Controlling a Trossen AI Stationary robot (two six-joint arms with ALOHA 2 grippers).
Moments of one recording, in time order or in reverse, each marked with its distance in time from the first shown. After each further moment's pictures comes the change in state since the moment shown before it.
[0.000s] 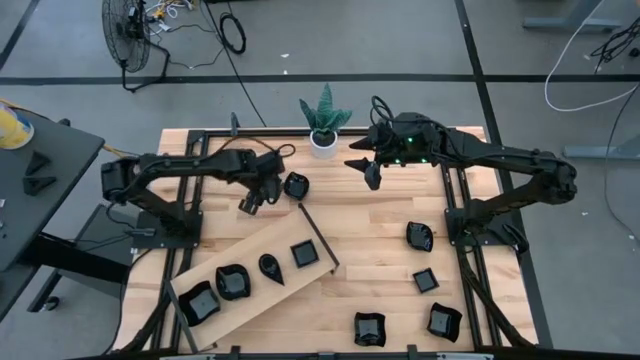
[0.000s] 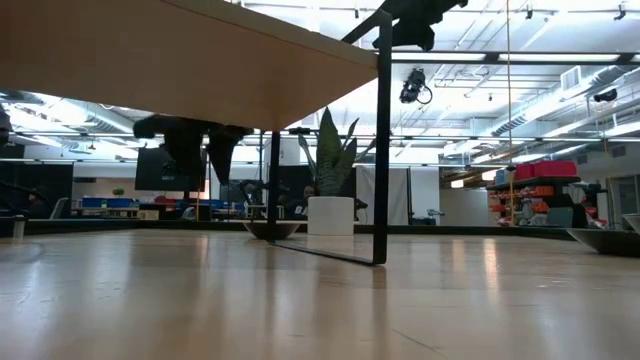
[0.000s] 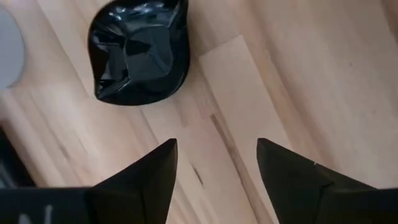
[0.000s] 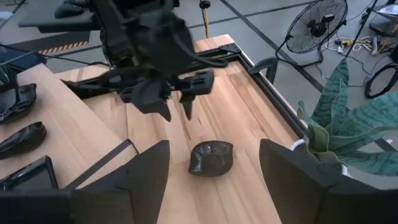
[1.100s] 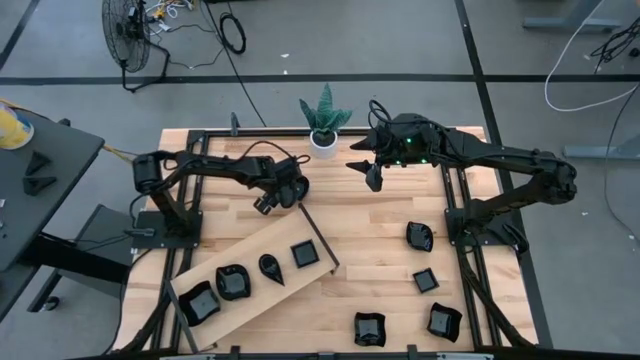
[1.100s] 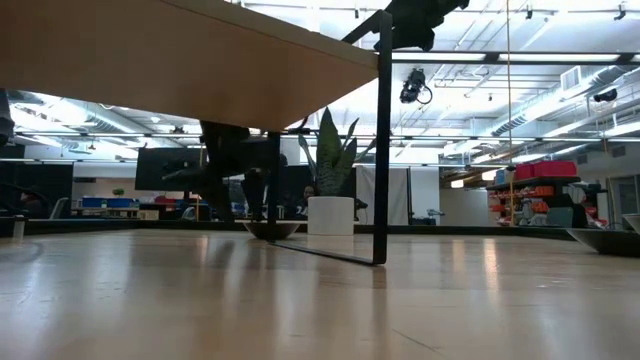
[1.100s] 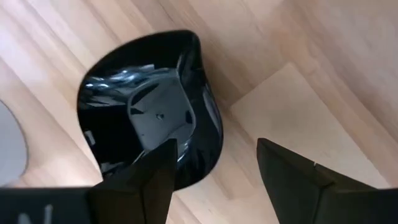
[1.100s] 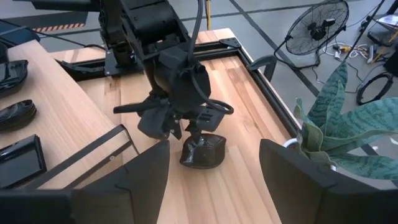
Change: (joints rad) left arm -0.011 0.245 0.000 0.286 -0.024 0.247; right arm 0.000 0.001 0.000 -0.031 0.001 -0.087
